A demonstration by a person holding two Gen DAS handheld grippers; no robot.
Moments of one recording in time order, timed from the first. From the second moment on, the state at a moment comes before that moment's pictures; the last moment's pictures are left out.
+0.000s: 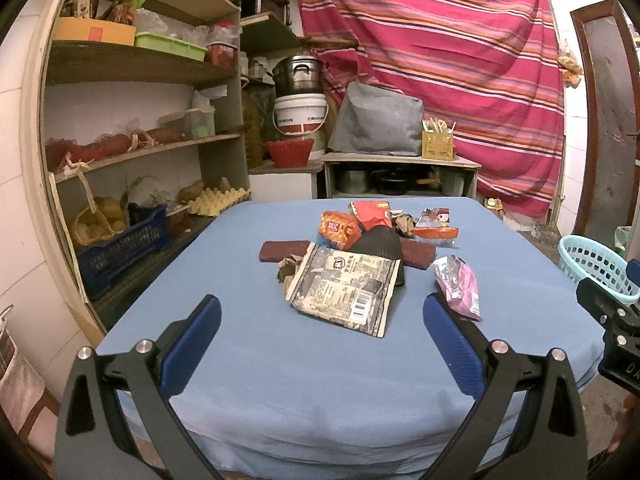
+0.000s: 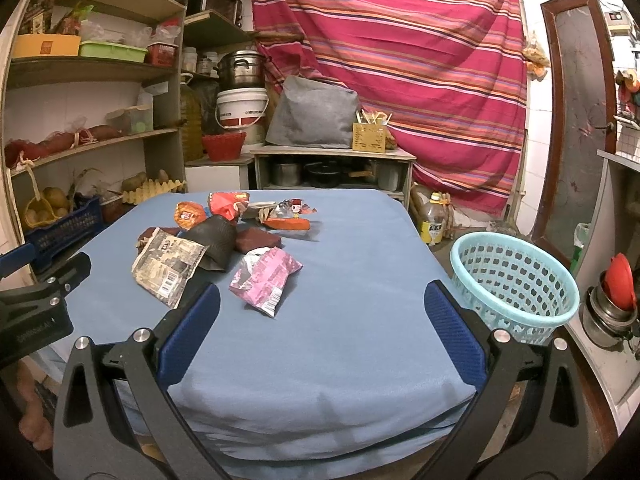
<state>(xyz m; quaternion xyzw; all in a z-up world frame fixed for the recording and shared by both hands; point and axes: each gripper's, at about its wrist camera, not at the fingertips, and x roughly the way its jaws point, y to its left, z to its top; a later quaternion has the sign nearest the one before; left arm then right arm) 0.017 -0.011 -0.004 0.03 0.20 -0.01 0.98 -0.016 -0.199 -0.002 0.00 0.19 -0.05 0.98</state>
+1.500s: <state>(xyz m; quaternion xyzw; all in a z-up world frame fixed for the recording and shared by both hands) 0.184 0.040 -0.060 0.04 0.33 -0.06 0.94 0.202 -0.138 -0.088 -0.03 0.41 0.03 0.91</state>
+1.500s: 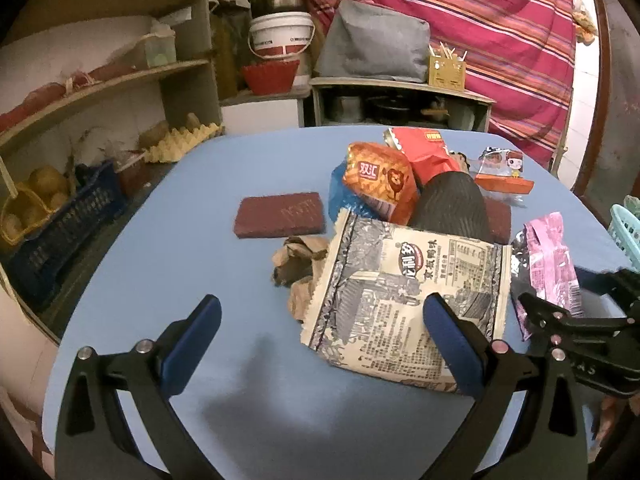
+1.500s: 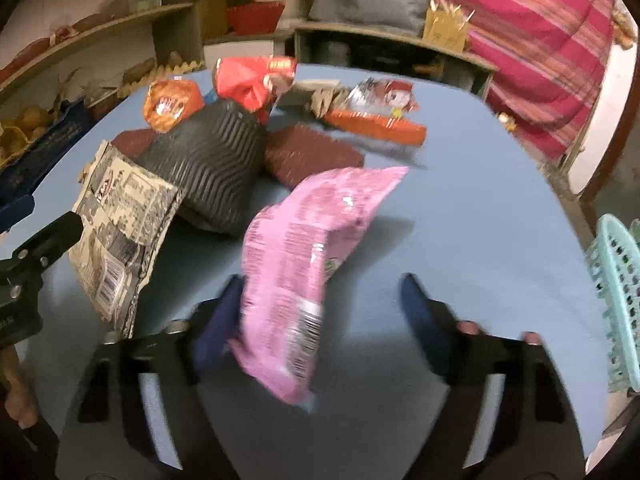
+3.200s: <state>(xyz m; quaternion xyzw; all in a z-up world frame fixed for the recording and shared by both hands) 0.198 0.043 -0.072 0.03 0.39 -0.07 0.92 0.139 -0.249 -0.034 0.05 0.35 0.05 0.93</state>
